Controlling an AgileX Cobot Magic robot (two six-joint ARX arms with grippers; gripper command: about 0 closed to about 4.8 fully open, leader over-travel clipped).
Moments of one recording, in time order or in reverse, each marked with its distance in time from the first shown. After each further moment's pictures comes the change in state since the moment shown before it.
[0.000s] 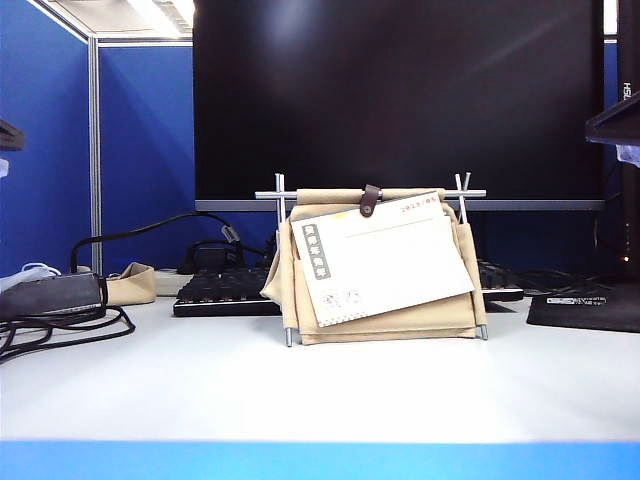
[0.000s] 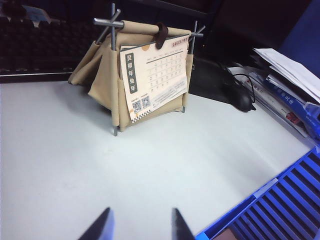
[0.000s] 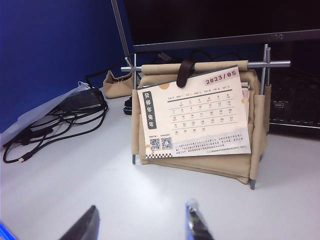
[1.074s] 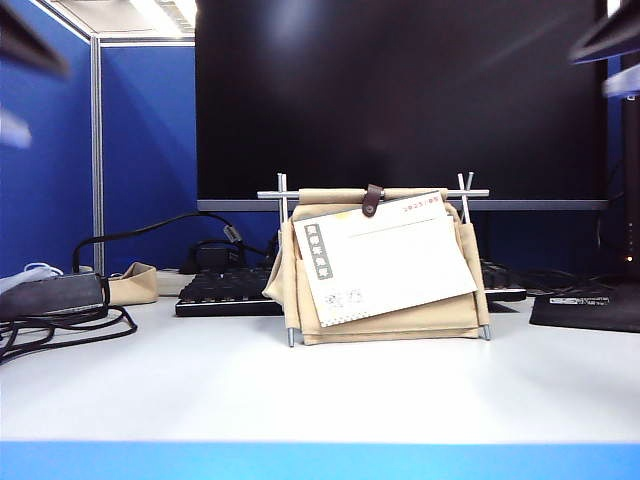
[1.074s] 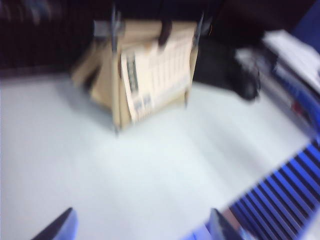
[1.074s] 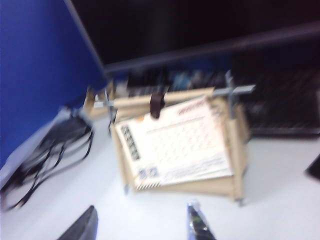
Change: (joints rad) left arm 0.000 0.333 0.259 -0.089 0.026 0.048; right arm -0.159 0.457 0.318 0.027 -0.086 0.139
